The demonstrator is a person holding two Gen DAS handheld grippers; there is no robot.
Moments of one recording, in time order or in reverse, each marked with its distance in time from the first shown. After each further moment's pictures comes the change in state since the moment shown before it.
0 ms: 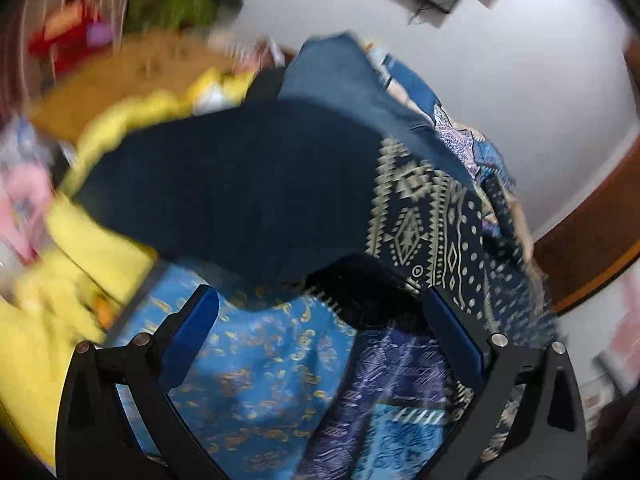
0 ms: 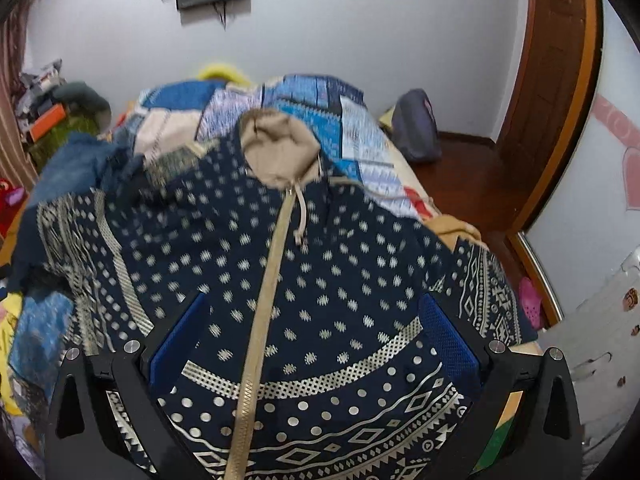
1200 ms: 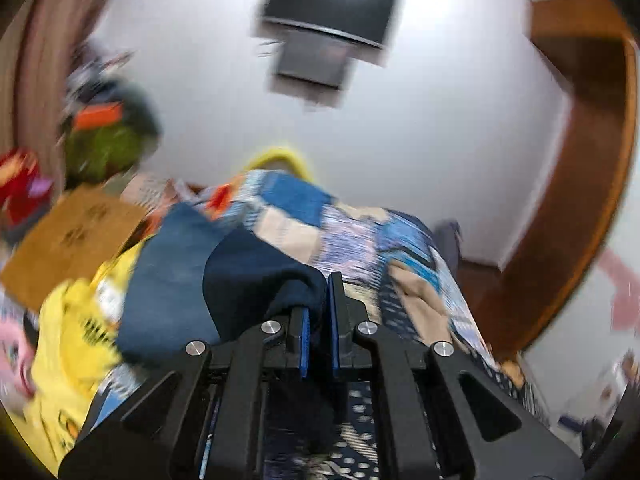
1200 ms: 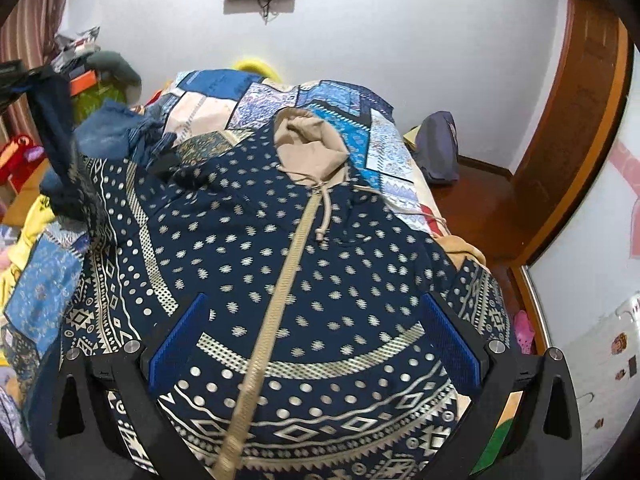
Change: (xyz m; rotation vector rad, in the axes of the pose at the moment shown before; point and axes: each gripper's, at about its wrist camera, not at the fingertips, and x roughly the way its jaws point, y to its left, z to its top) left arm -0.085 -0.258 0.047 0.388 -0.352 -0.093; right arm -0.023 0.008 -0.002 -0.129 -0.040 0.048
